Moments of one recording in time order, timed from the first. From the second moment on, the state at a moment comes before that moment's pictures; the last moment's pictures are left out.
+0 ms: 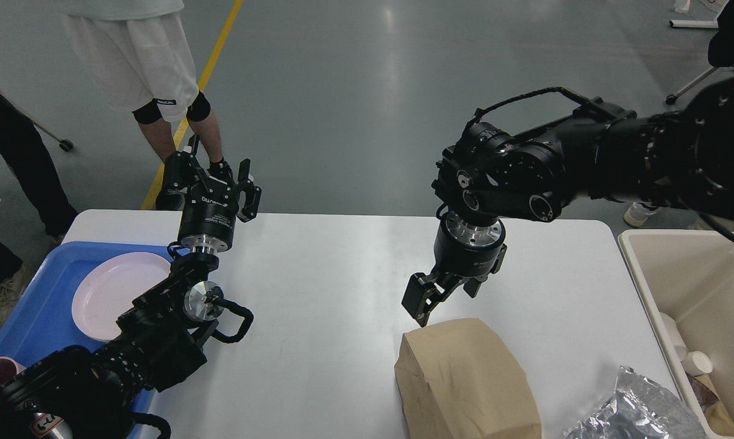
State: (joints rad) left arm -0.80 -0.05 -0.70 -0.22 -0.03 -0.49 -0.77; right arm 1.81 0.05 -0.92 1.04 -0.58 0.89 0.17
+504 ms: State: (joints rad) left arm -0.80 -0.05 -0.70 -0.22 -0.03 -0.49 -0.77; right arm 1.66 0.10 -0.82 0.95 -0.57 0.85 0.17
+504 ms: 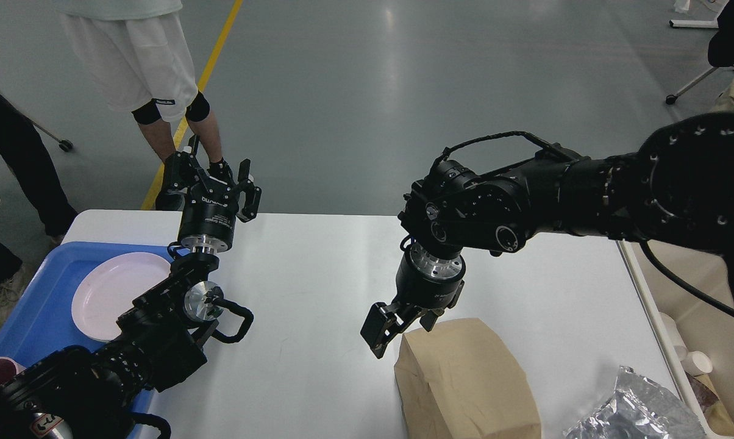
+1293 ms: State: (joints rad) left arm -0.80 -0.05 -0.70 -0.22 -0.03 -0.49 -0.77; right arm 1.54 0.08 -0.84 0.89 -0.56 0.84 0.17
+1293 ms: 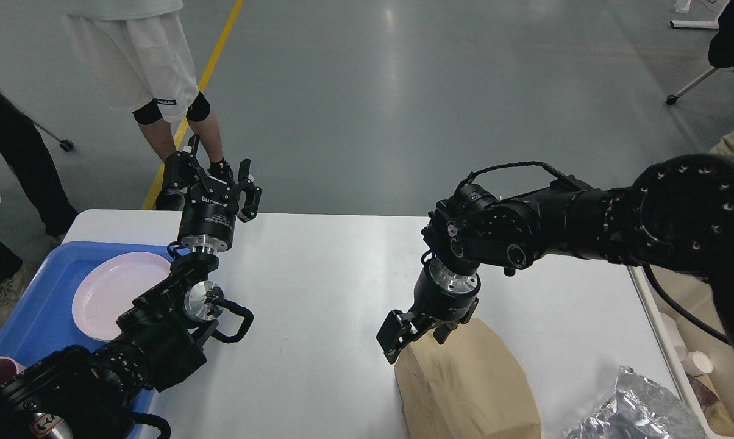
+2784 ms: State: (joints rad) left arm -0.80 -0.05 -0.70 -0.22 -0.03 -0.49 -0.77; right arm 1.40 0.05 -0.97 0.74 -0.53 0.75 0.18
